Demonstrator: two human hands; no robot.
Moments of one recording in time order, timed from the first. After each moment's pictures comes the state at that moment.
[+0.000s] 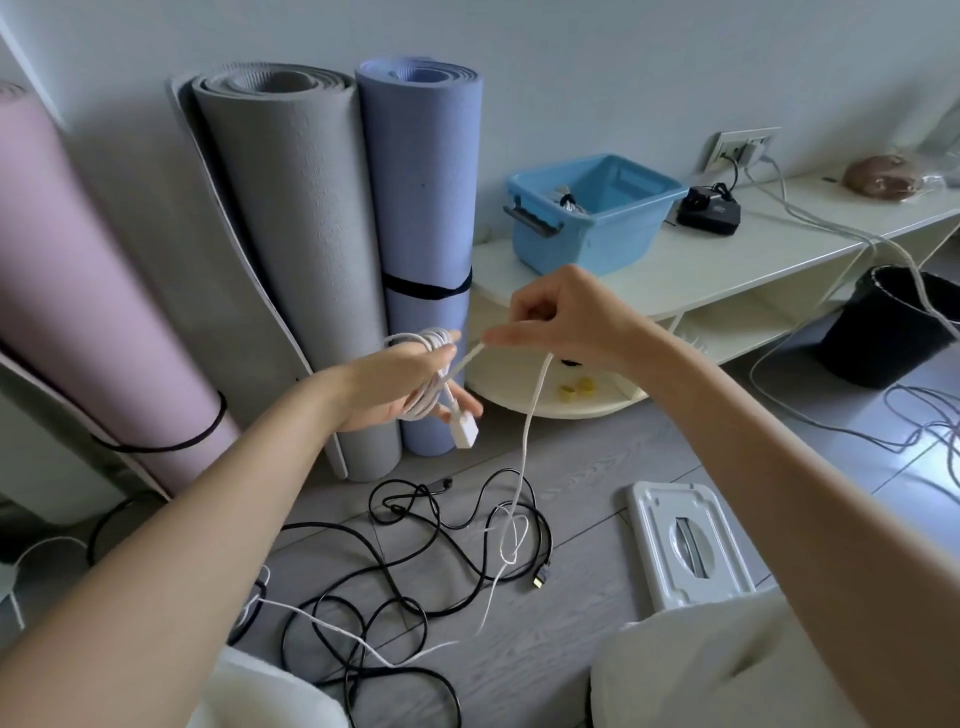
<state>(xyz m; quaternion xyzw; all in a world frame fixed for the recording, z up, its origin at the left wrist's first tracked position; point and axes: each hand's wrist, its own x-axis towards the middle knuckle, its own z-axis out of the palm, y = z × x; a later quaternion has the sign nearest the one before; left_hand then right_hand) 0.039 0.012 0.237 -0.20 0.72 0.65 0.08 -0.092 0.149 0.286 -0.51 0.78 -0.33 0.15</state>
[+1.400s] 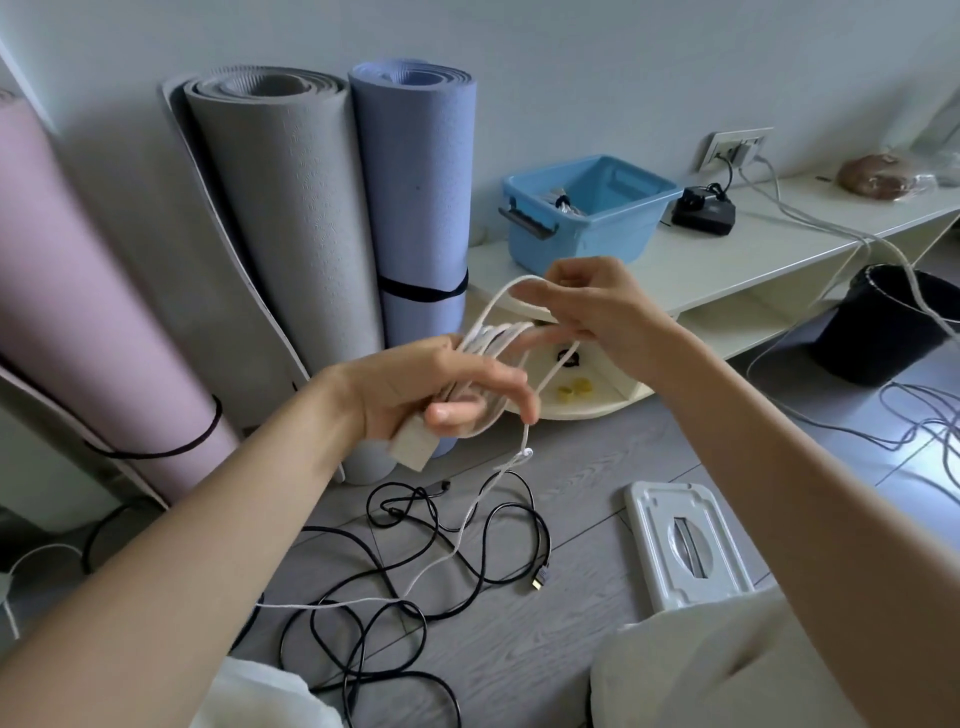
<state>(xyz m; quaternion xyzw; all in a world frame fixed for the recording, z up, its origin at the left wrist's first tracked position) 0.033 0.037 0.266 -0.02 0.64 0.76 0.15 -0.115 0.154 0.277 -0.37 0.70 -0.56 0.23</state>
